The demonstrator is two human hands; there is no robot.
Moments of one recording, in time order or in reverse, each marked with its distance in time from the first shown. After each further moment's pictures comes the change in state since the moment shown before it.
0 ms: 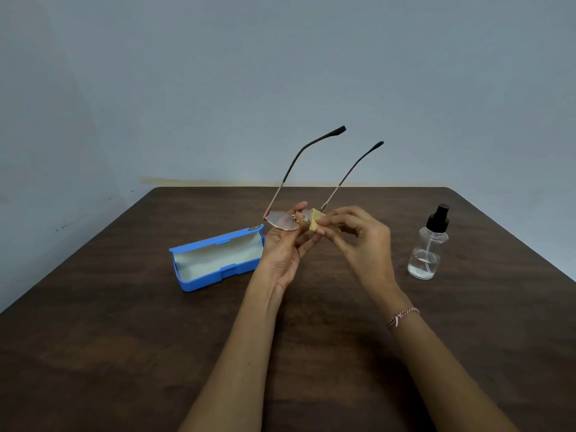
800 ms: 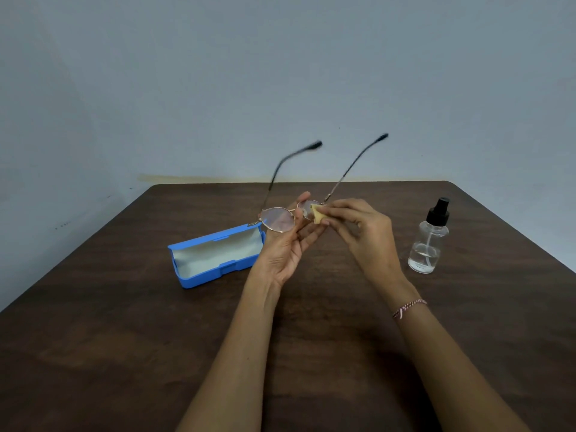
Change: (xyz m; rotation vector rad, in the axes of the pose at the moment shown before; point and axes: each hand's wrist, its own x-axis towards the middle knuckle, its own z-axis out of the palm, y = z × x) left_hand -0.001 0.001 0.003 -0.033 -0.109 -0.005; right_hand 0.004 0.002 -0.008 -0.149 -0.054 -0.086
